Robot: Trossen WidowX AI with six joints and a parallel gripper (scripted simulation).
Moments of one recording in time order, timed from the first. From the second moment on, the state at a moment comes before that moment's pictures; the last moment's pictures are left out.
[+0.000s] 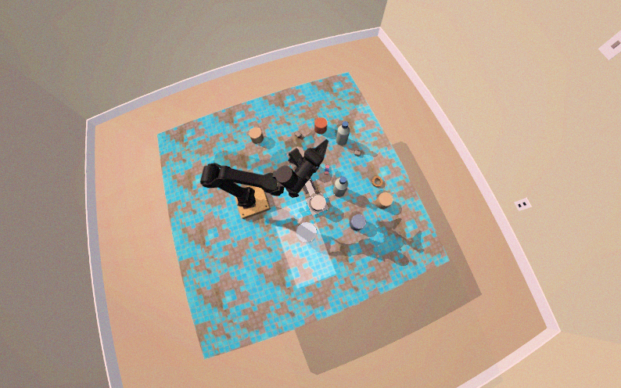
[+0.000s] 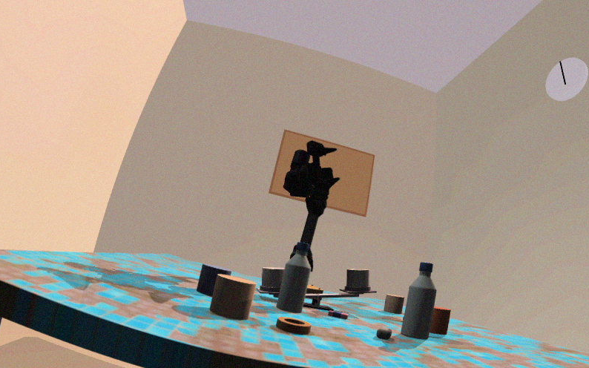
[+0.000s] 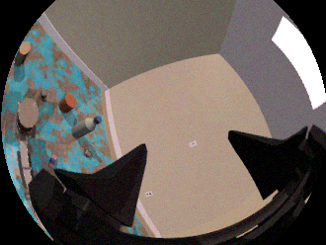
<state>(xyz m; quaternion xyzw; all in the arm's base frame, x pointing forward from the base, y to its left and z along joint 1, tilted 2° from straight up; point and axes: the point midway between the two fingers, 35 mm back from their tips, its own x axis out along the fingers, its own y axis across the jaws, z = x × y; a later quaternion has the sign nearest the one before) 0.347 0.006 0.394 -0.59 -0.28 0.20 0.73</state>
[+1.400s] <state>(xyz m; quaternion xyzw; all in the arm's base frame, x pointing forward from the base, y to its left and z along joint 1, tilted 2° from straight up) 0.272 0.045 0.287 -0.14 0.19 0.18 0.95</state>
